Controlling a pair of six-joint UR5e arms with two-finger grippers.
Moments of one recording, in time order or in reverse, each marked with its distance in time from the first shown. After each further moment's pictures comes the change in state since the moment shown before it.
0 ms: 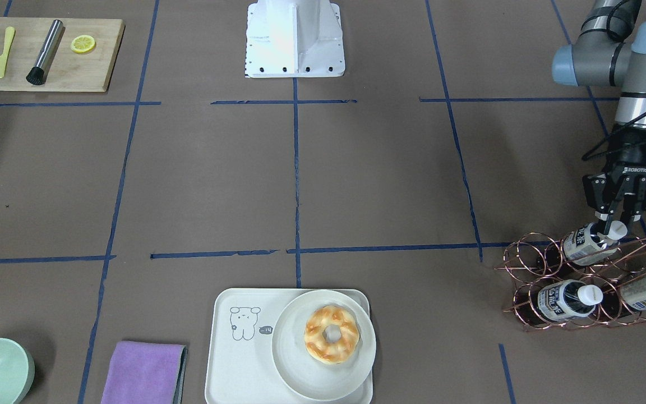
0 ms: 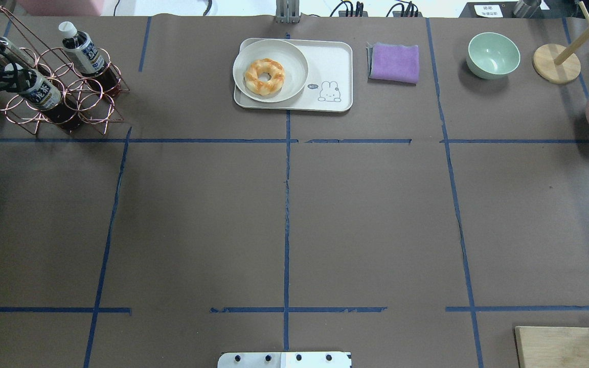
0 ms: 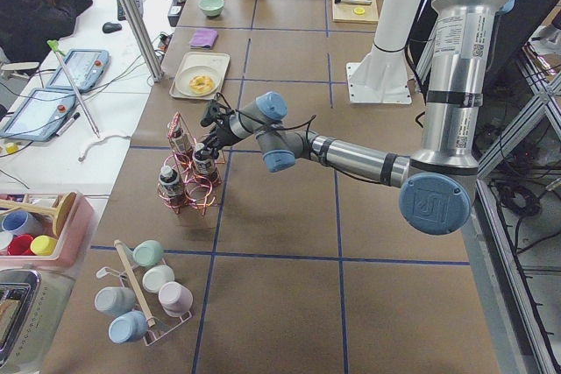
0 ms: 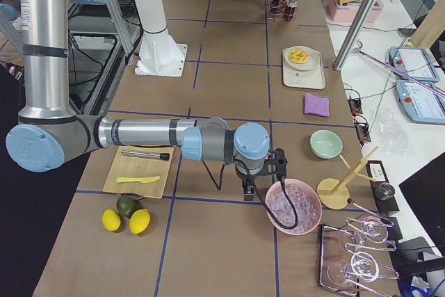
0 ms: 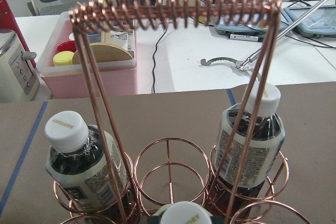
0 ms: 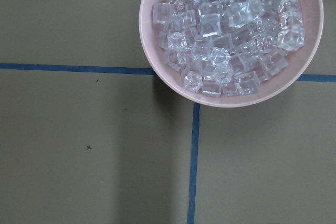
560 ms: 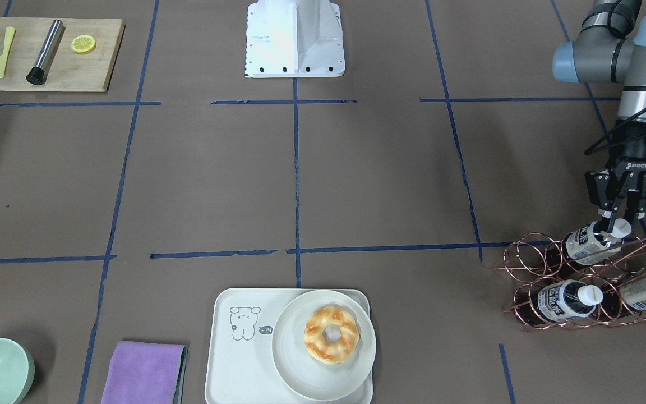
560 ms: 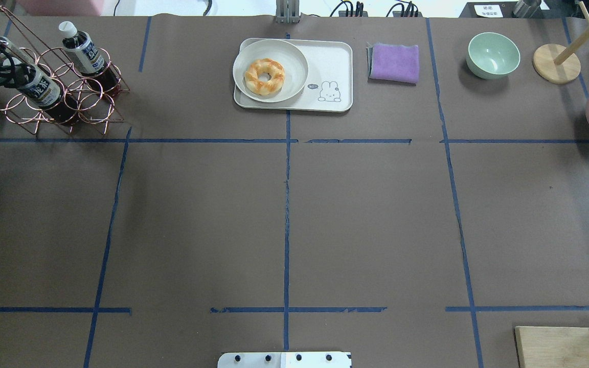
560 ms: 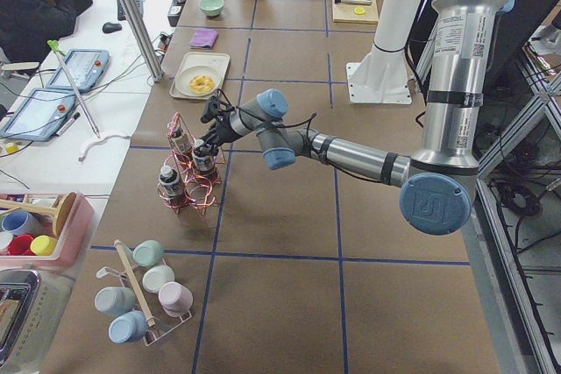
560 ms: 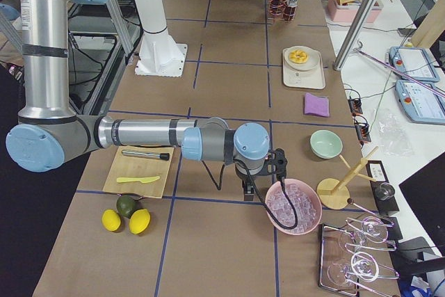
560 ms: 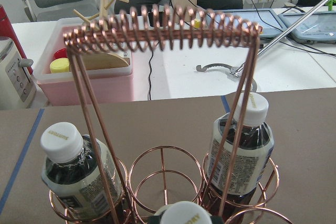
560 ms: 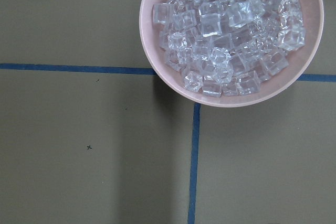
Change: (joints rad) left arm -0.009 0.003 -0.026 0.000 0.013 0.003; right arm 0.000 0.000 -0.001 -0.001 0.001 0.000
